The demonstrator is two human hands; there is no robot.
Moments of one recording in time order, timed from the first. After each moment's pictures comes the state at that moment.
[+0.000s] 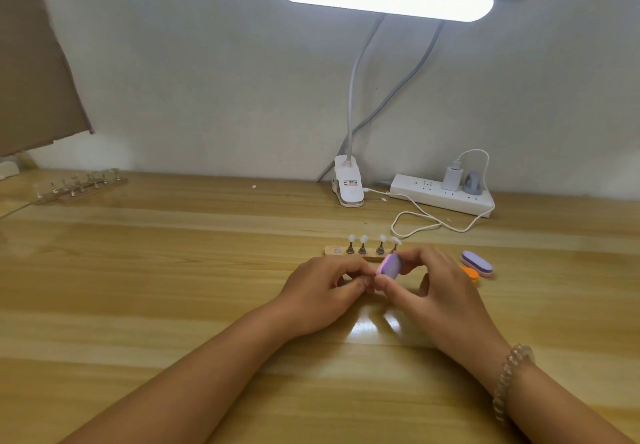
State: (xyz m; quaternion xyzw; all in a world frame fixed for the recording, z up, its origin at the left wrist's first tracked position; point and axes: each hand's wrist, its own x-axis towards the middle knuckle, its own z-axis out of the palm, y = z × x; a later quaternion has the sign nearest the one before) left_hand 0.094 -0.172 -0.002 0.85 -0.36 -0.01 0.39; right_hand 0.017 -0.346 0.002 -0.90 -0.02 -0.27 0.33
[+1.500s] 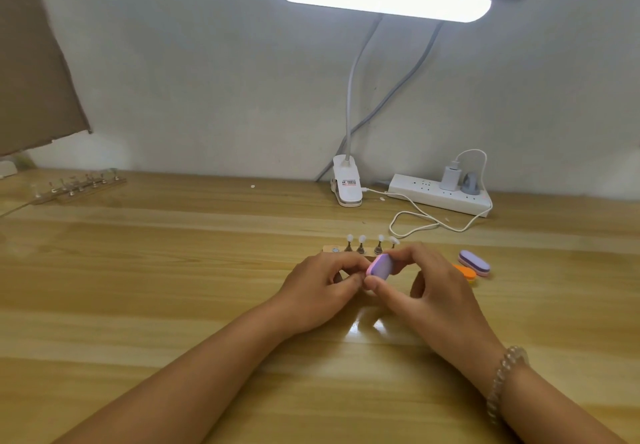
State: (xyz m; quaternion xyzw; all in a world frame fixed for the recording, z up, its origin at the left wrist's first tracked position) left_hand 0.095 -0.171 -0.003 0.83 -0.36 -0.03 0.44; right_hand 0.012 -0.340 0.005 -0.90 -0.03 -0.28 0.34
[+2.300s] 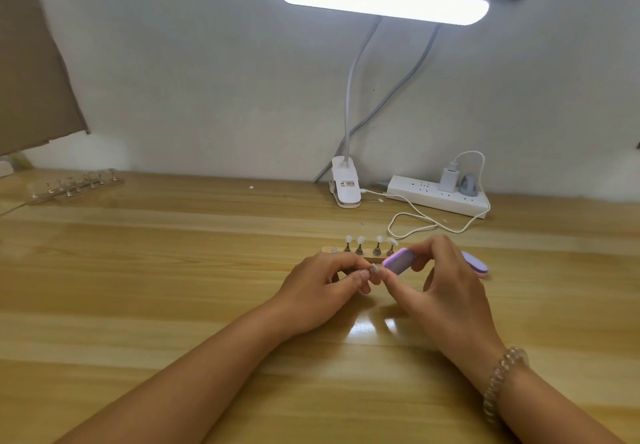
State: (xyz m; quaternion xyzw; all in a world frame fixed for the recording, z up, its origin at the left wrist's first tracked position) left_hand 0.091 -0.173 0.001 0.81 -0.36 -0.02 0.46; right_hand 0.017 -0.344 0.000 -0.89 0.03 -0.33 0.31
